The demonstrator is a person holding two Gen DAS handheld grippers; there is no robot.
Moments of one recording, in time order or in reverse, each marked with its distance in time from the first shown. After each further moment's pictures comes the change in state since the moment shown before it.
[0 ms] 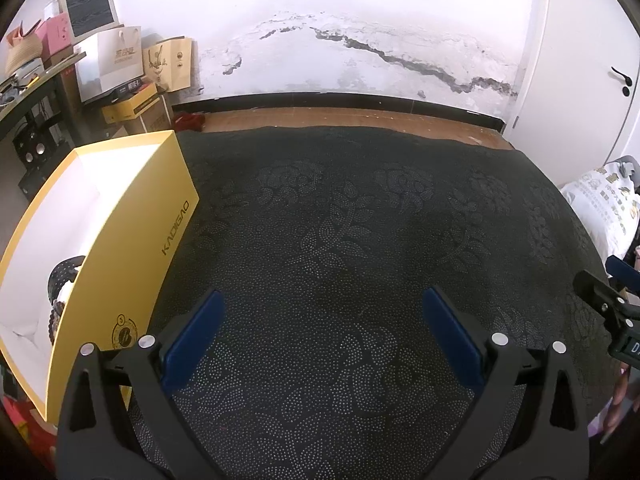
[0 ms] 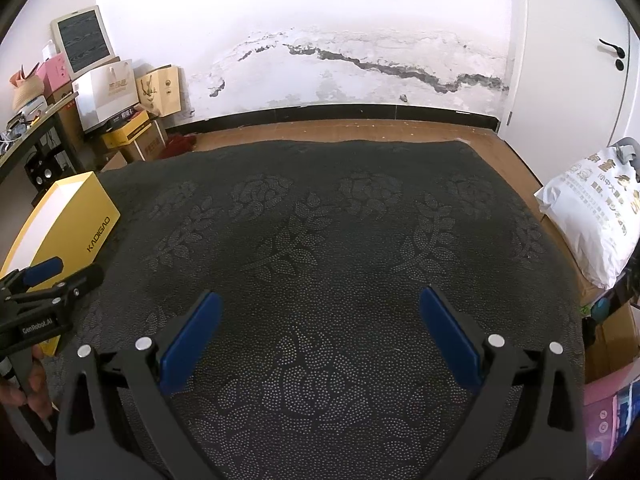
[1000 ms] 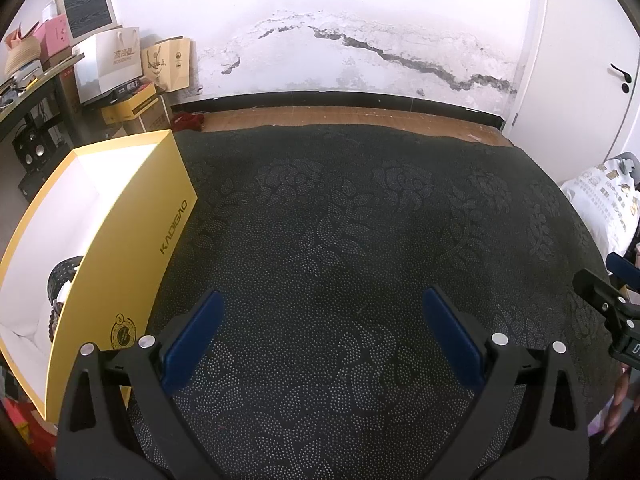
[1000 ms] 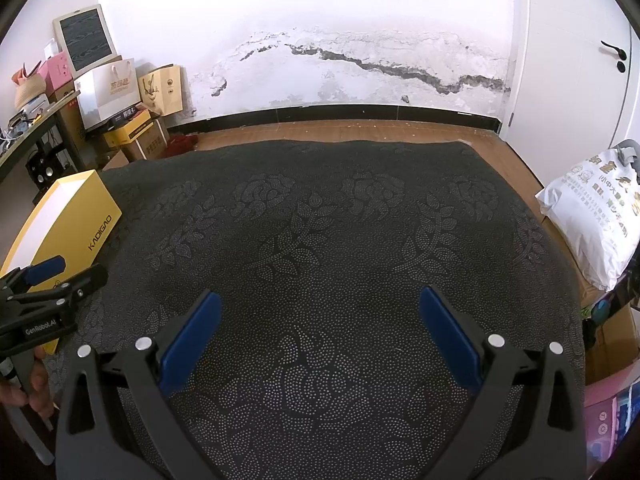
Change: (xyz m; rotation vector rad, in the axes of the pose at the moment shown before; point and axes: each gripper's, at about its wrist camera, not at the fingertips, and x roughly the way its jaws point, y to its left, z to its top) left arm 0.001 0.000 -0.002 0.008 0.005 0.001; right arm 0.001 0.000 -0.001 -0.009 -0.001 0.002
